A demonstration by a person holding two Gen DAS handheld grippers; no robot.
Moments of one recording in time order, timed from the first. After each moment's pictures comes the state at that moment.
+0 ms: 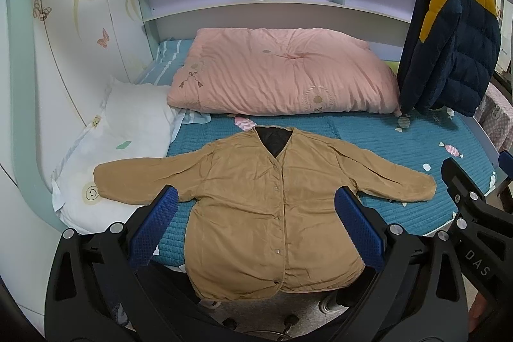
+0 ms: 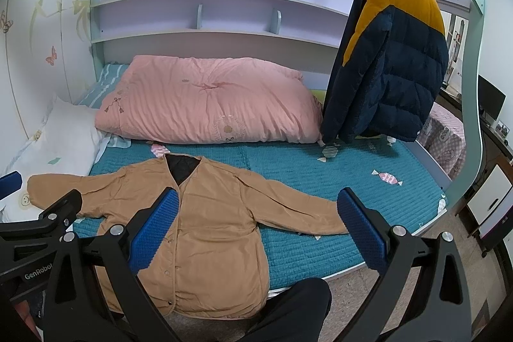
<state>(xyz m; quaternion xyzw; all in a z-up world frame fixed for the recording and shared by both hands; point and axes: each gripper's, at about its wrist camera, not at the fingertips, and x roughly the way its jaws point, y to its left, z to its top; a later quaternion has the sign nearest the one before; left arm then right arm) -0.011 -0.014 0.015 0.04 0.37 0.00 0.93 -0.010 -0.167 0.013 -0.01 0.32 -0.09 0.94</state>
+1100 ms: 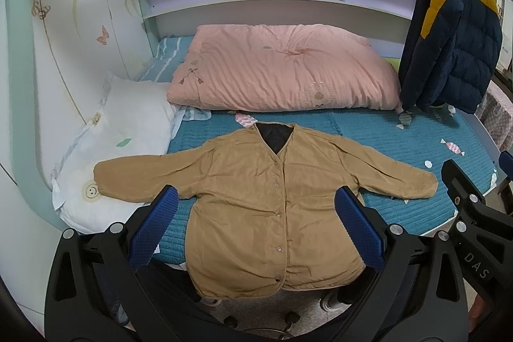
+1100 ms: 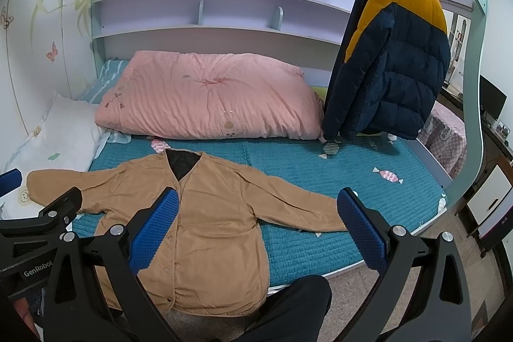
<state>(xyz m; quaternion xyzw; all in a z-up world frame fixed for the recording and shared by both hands) -0.013 -0.014 0.008 0.03 0.38 0.00 0.93 -0.011 -0.165 0.009 -0.01 0.32 -0.09 0.94</state>
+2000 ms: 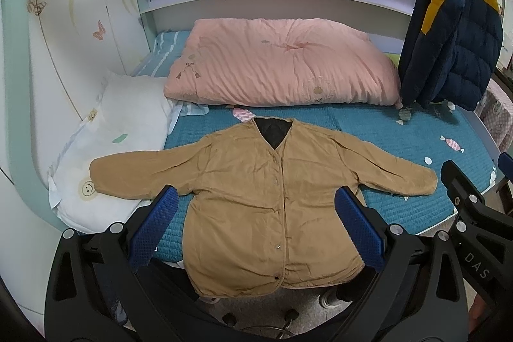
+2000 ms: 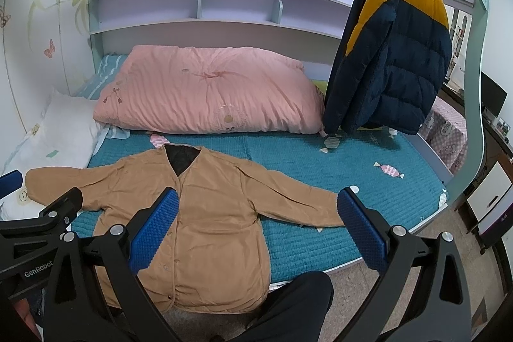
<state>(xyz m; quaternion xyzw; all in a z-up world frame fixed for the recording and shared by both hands) -0.003 -0.007 0.004 0.03 0.39 -0.01 0.92 -0.004 -0.164 0.005 -0.02 0.34 -0.09 0.94</state>
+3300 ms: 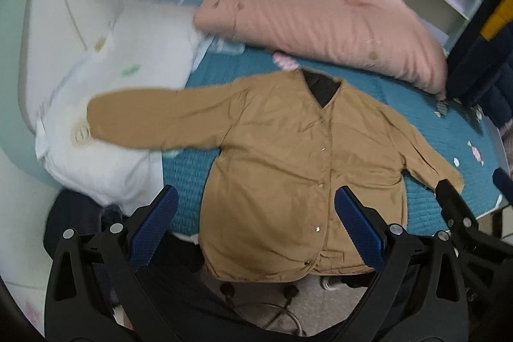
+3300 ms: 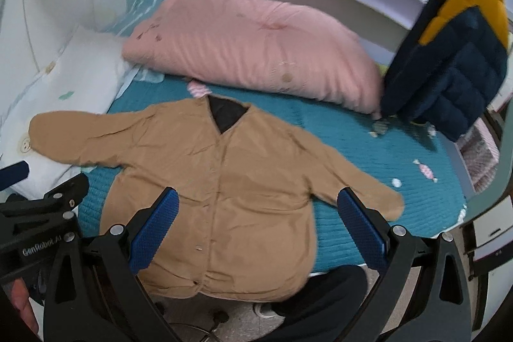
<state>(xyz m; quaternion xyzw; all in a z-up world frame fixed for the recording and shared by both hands) 0.063 0.116 -0.092 -0.06 0.51 0.04 0.86 0.080 -0.049 -0.079 -0.08 0.45 0.00 0.89</state>
